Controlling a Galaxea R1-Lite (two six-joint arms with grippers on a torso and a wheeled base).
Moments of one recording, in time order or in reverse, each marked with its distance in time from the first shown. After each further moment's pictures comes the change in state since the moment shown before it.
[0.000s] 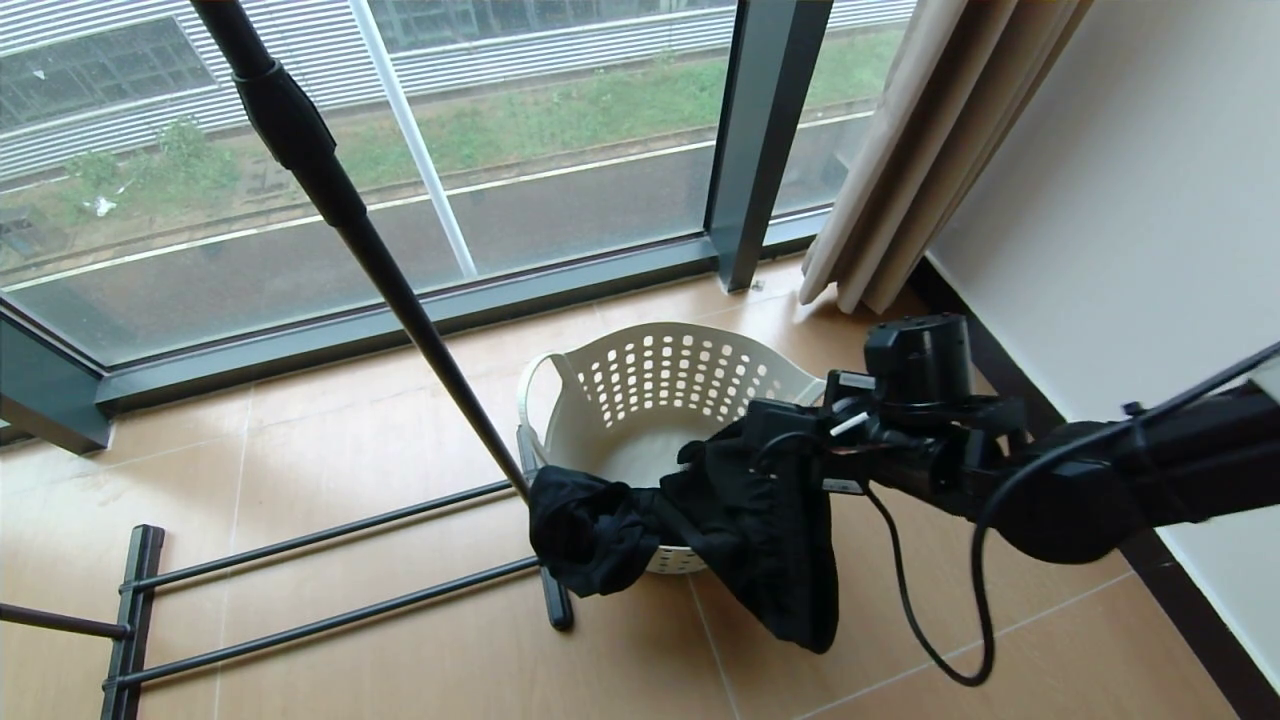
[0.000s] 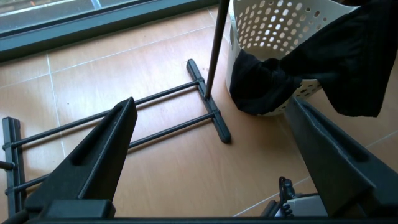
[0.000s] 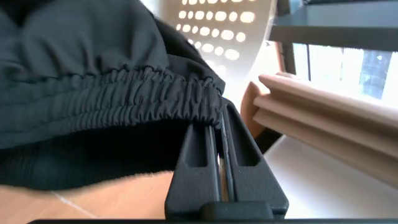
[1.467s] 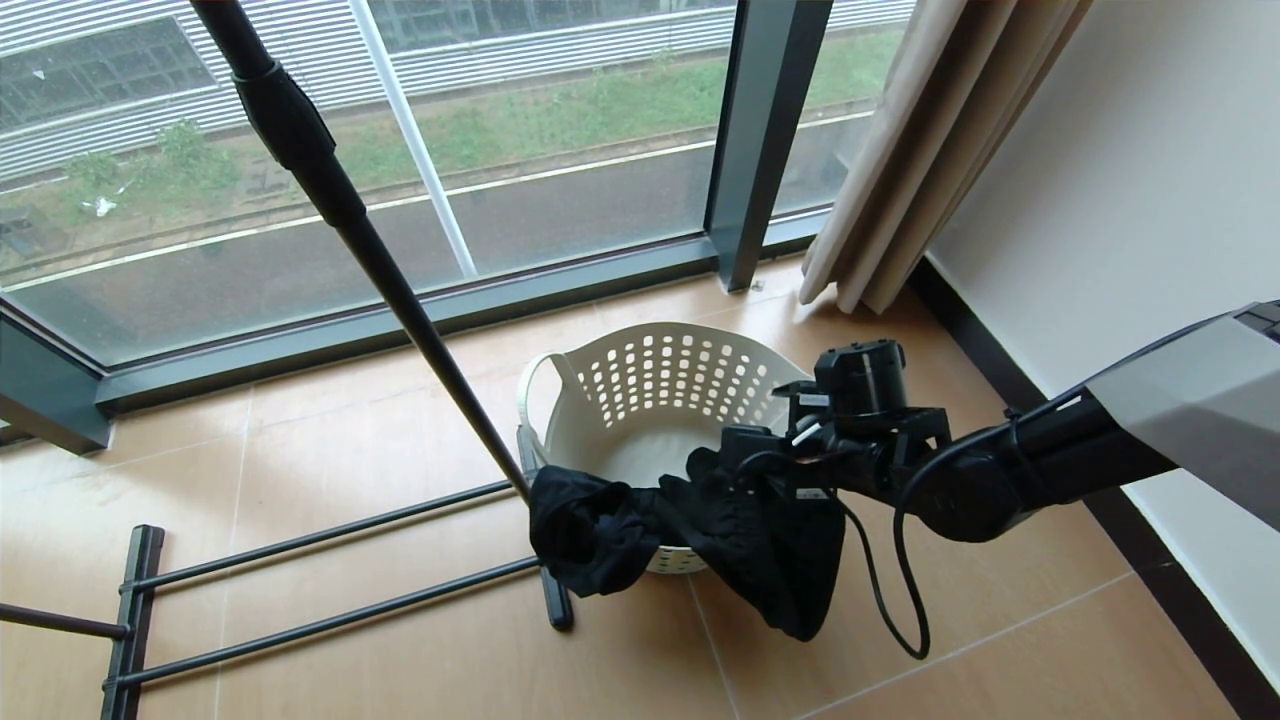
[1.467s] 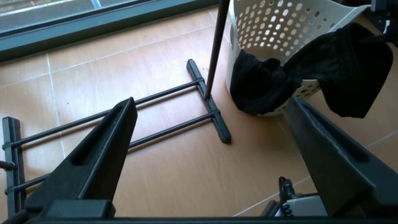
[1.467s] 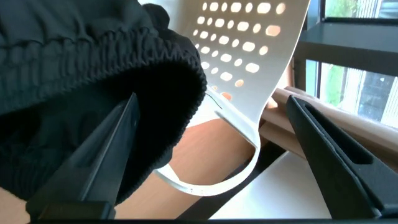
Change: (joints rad) left arm 0.000 0.000 0.000 0.000 0.000 -0.001; right arm -0.046 0.217 -0.150 0.003 0.087 -0.092
